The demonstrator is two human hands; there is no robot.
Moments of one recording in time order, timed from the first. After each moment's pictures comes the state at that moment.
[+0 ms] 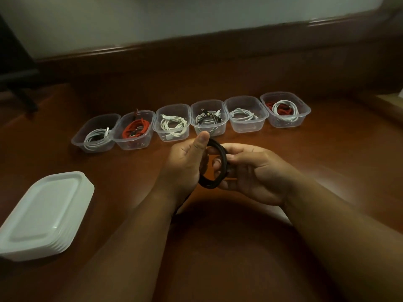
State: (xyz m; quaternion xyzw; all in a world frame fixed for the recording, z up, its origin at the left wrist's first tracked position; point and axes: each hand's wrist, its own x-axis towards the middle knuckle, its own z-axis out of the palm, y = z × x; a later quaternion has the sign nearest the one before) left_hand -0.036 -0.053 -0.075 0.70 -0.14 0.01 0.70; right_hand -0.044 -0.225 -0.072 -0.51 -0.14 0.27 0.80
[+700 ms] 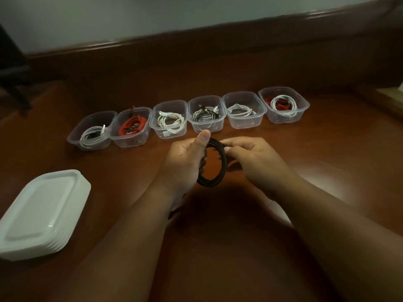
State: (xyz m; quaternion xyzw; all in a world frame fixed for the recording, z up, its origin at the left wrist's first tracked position) left_hand -0.037 -0.058 -0.073 0.72 -0.13 -0.01 0.68; right_hand -0.044 -0.218 -0.072 -0.76 -0.12 0.01 0.64
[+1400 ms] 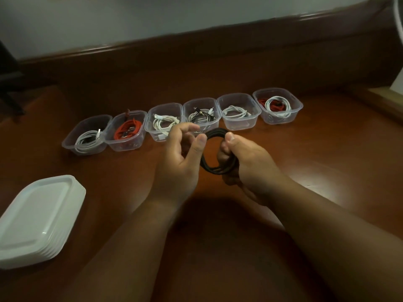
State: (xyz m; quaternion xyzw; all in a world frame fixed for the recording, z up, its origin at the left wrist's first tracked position) left_hand -0.034 -0.062 -0.082 0.78 -0.18 0.20 0.57; right_hand -0.046 -0.213 -0.079 -0.64 -0.10 0.04 0.76
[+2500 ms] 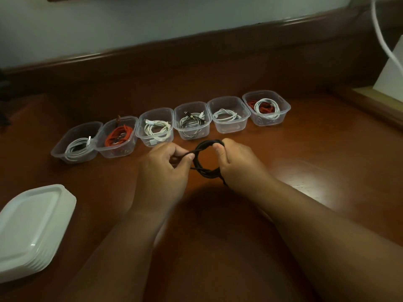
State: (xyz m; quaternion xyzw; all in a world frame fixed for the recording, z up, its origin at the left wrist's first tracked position) left_hand -0.037 -0.053 -0.081 0.87 -0.13 0.28 0.38; right_hand -0.032 -0.223 -0.083 -0.91 -0.07 -0.09 0.40
